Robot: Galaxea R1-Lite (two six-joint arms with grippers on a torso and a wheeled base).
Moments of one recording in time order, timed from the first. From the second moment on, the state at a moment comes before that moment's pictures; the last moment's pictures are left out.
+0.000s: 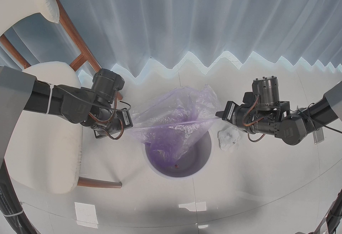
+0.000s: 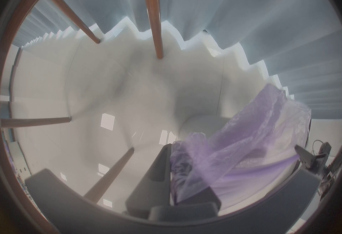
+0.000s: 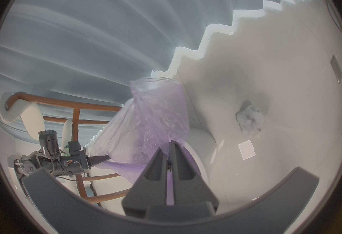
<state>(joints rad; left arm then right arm) -0.38 2.02 -1.35 0.19 0.18 -0.64 0.28 1.98 -1.07 -0.45 0.12 0.65</state>
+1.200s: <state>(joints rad) -0.54 2.02 -0.90 -0.04 0.20 -0.70 0.30 2.06 -0.48 -0.94 0.11 0.57</state>
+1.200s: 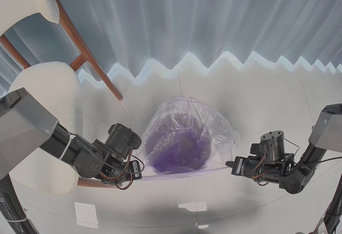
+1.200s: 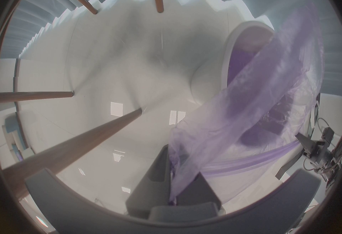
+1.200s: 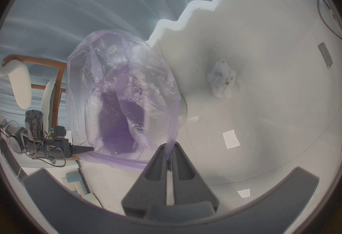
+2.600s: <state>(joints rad) -0.57 2.21 -0.91 -0.27 0.27 -0.59 0.32 2.29 -0.49 -1.14 0.03 0.57</state>
